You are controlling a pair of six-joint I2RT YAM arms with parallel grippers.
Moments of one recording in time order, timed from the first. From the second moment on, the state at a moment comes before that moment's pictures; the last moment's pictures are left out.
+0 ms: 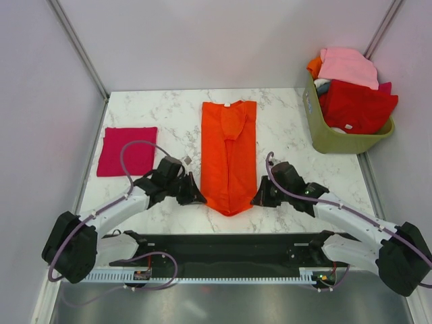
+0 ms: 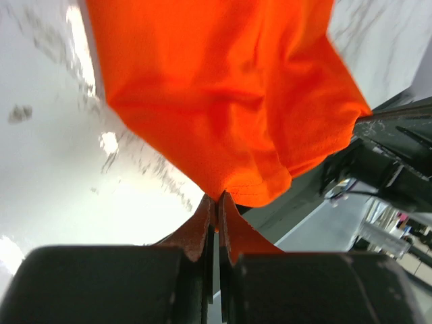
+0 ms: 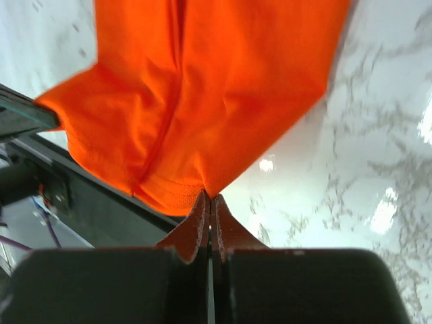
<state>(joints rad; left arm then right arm) -0.58 1.16 0.55 -0.29 0.40 -0.79 0.68 1.04 0.53 -0.34 -0.20 0.76</state>
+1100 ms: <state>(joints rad) -0.26 1.91 1.38 -0.33 0.39 -0.77 0.27 1.92 1.34 -0.32 -0.23 0.60</state>
